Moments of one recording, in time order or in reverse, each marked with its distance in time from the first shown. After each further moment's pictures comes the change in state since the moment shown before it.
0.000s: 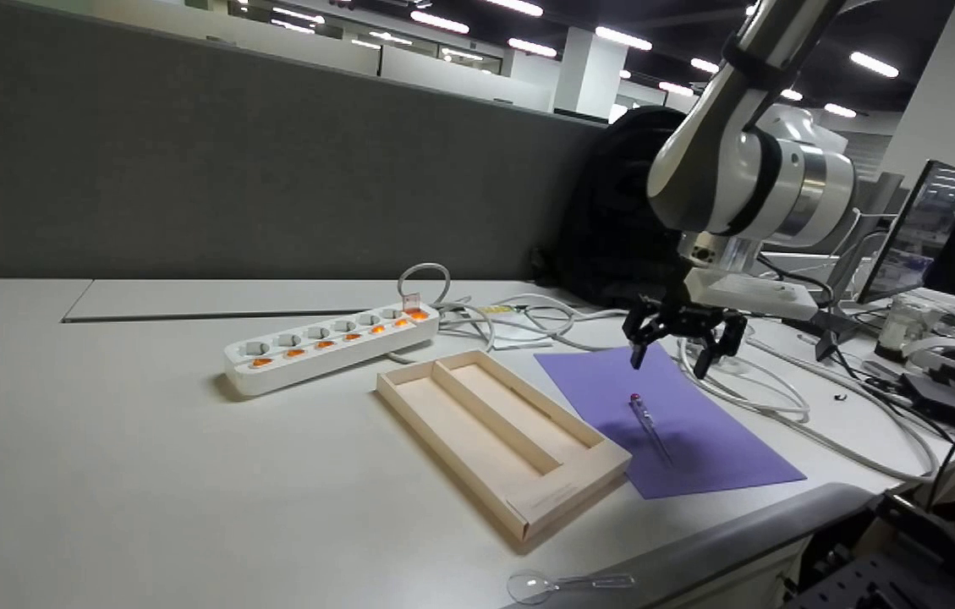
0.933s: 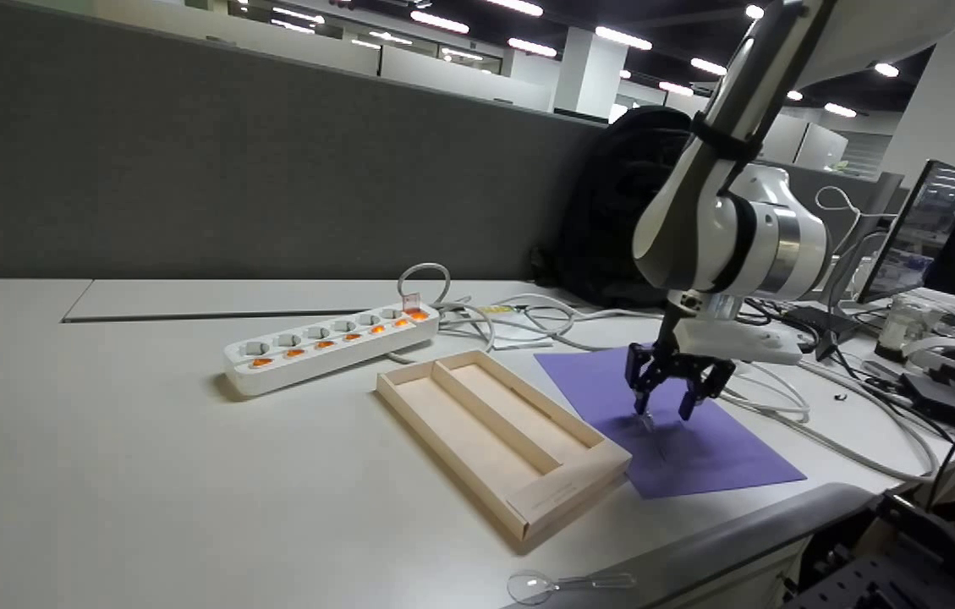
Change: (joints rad) arm -0.011 0.181 0.009 0.044 -0.002 0.117 0.002
